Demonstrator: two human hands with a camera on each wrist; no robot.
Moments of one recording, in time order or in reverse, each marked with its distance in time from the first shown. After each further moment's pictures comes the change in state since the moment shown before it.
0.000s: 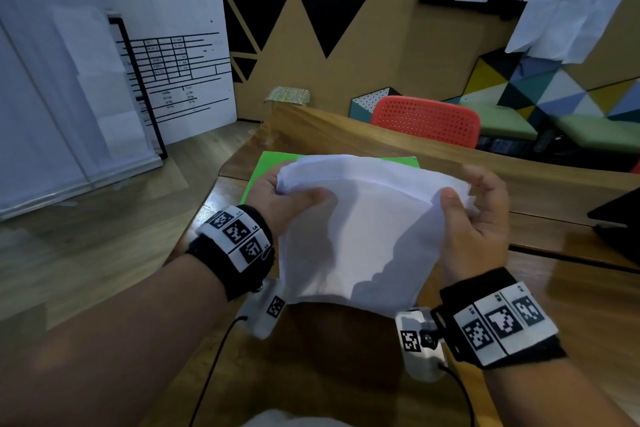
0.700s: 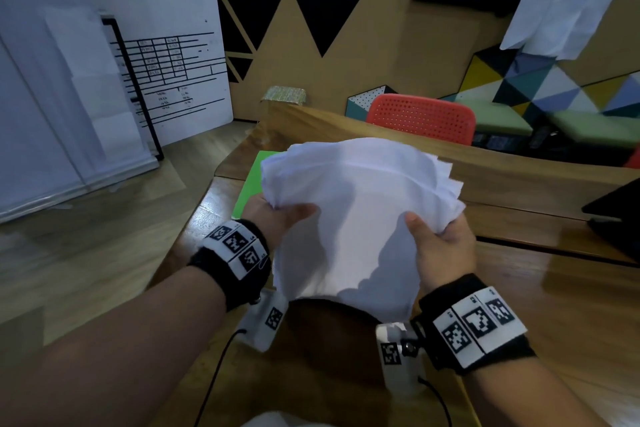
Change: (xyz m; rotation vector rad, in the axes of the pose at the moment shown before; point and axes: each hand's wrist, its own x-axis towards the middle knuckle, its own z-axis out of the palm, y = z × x) left_hand -0.002 -0.016 0.001 0.160 0.112 -0.167; right_hand -0.018 0.009 0.001 0.105 -0.117 0.413
